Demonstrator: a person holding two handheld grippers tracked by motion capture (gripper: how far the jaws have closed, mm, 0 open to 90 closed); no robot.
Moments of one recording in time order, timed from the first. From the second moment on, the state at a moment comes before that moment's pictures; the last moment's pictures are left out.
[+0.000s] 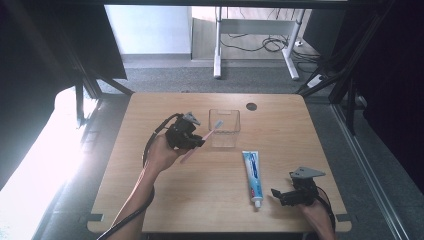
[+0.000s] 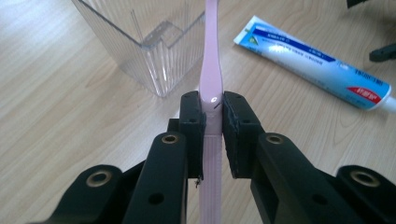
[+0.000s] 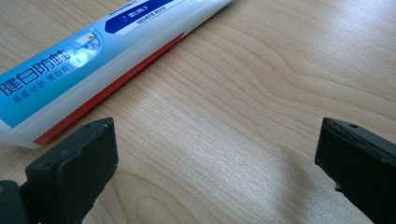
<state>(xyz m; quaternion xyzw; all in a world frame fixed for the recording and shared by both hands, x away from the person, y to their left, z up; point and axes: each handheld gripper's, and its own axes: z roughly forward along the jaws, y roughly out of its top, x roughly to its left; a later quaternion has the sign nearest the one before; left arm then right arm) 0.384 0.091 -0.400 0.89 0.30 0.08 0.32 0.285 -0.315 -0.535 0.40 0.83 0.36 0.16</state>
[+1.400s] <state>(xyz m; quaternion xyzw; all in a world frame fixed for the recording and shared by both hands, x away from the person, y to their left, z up) 0.429 0.049 -0.374 0.86 0.31 0.14 0.39 0.285 -0.315 -0.535 0.39 0.83 0.36 0.17</state>
